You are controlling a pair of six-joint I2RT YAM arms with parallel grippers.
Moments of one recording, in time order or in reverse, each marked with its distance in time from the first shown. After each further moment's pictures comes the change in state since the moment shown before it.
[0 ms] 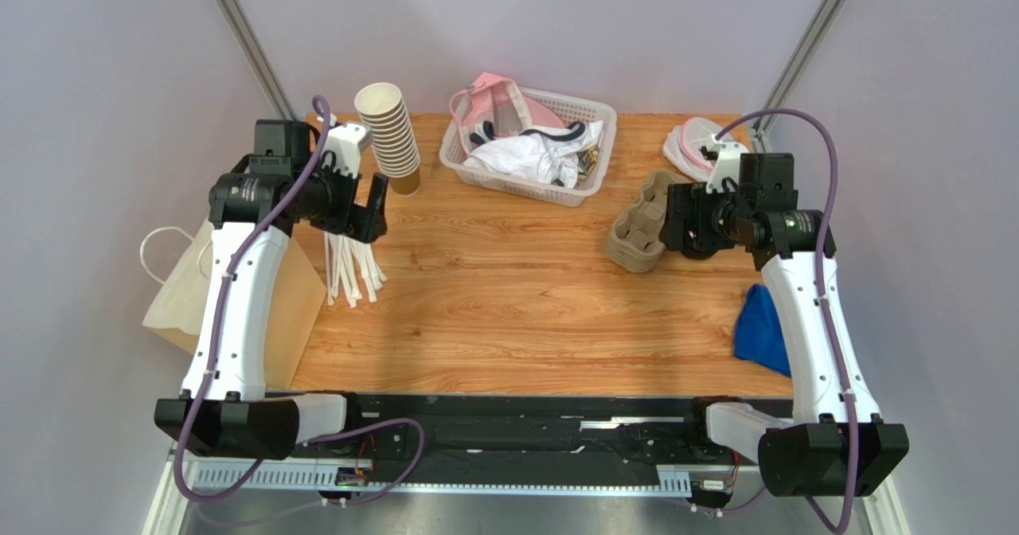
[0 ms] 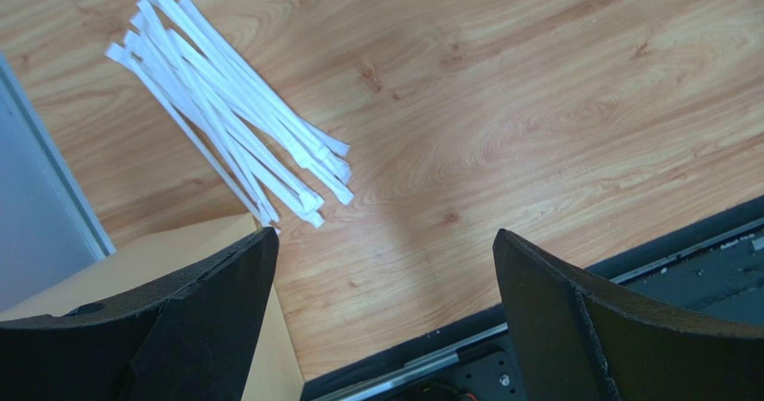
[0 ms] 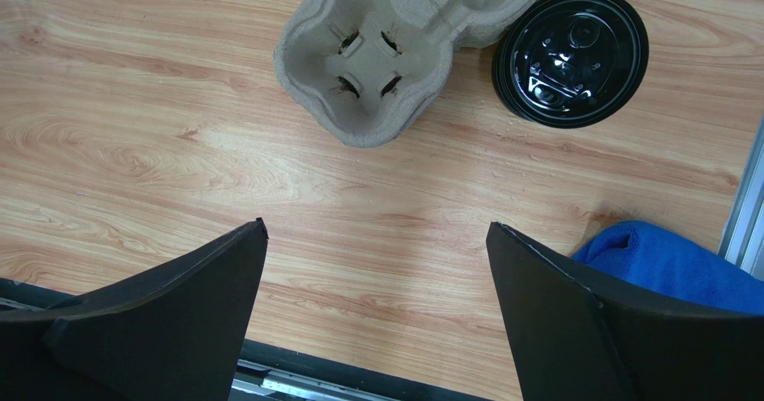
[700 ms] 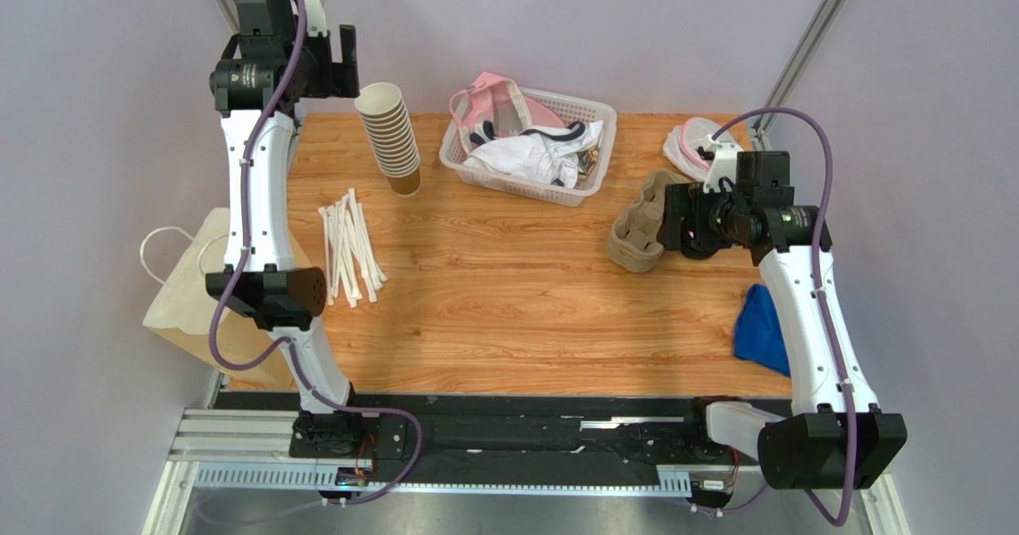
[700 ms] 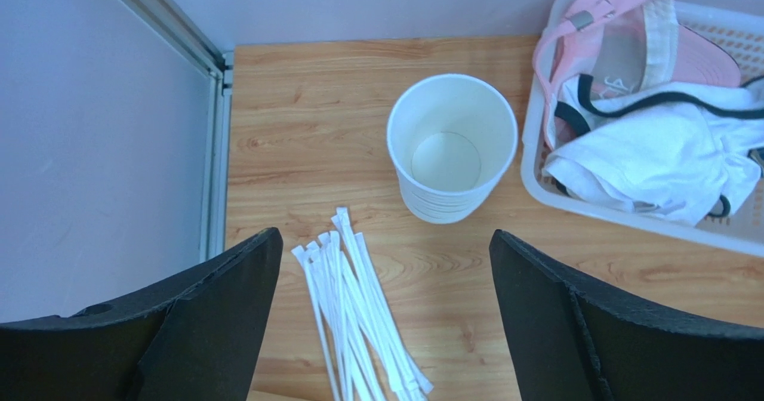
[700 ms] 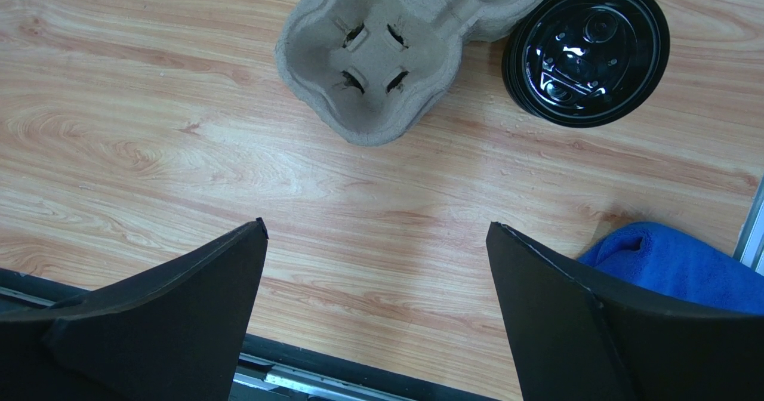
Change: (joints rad) left arm 0.052 0.633 0.940 0.087 -0.249 -0.199; right arm 0.000 0.026 0.000 -0.002 -0.016 -0.001
